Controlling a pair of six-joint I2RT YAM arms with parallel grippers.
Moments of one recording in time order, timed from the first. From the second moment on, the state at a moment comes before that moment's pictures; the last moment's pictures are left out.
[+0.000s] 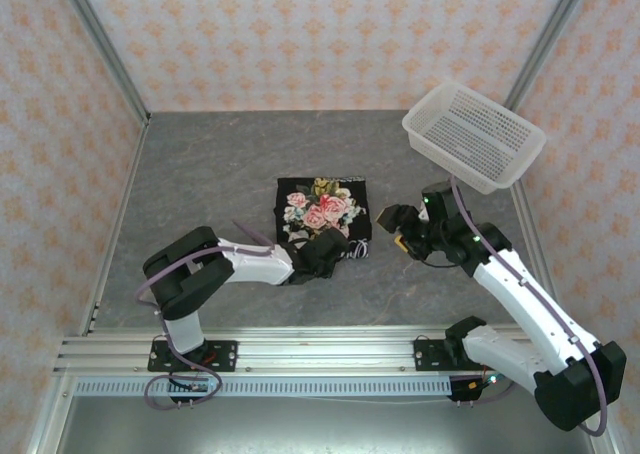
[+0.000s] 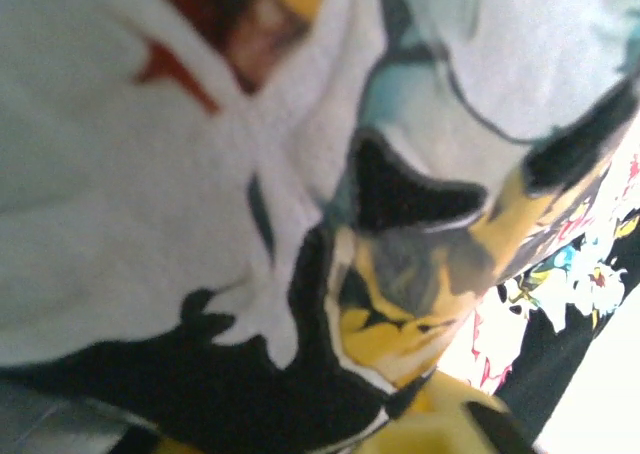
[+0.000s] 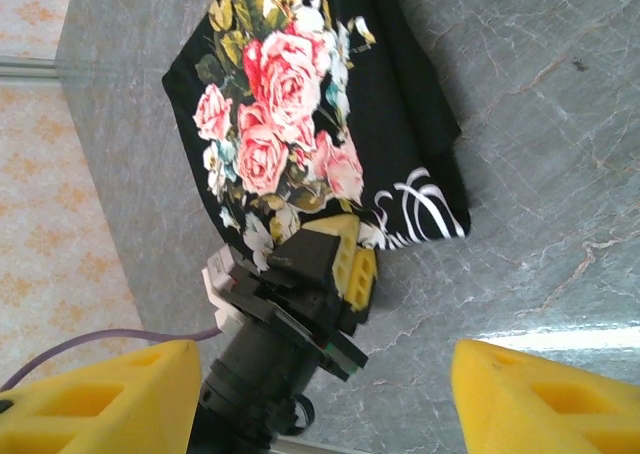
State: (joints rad) left arm -0.92 1.79 0.86 0.01 -0.32 -2.10; right arm 0.44 0.96 0.85 -0.72 -0.28 1.09
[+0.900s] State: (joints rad) left arm 0.12 2.07 1.28 -0.06 0.08 -1.40; right arm 0.42 1.17 1.00 -0.71 -0.28 1.05
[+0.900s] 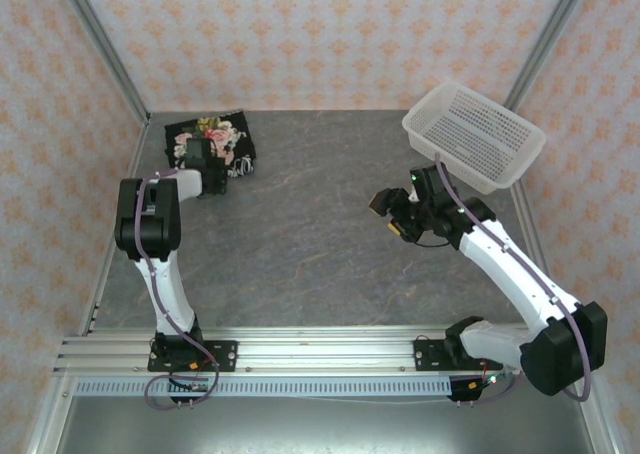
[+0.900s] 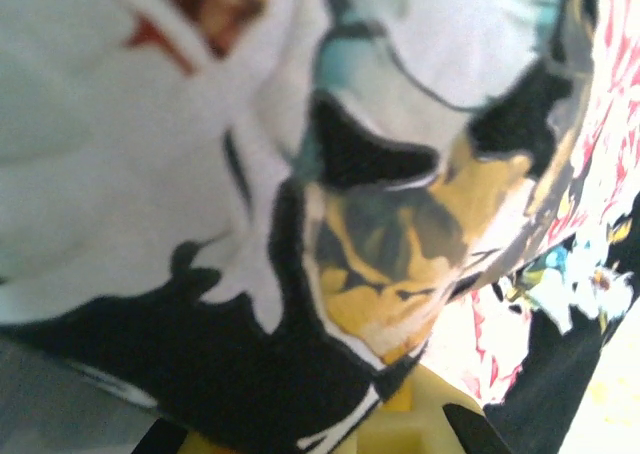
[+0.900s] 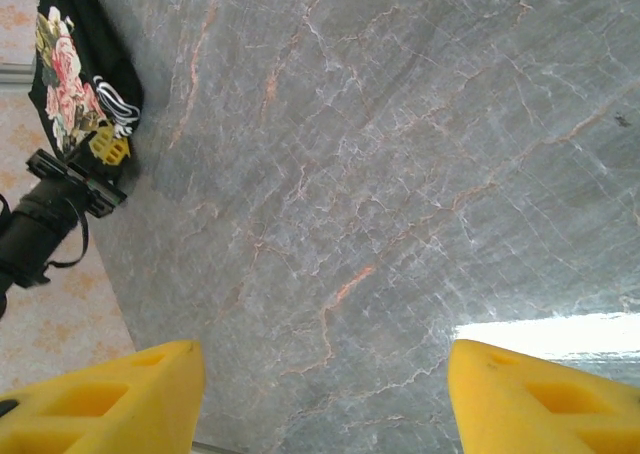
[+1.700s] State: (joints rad) left arm 0.24 2.11 1.51 -0.44 0.16 -1.04; right arm 0.40 1.28 1.14 -0.60 -0.28 0.98
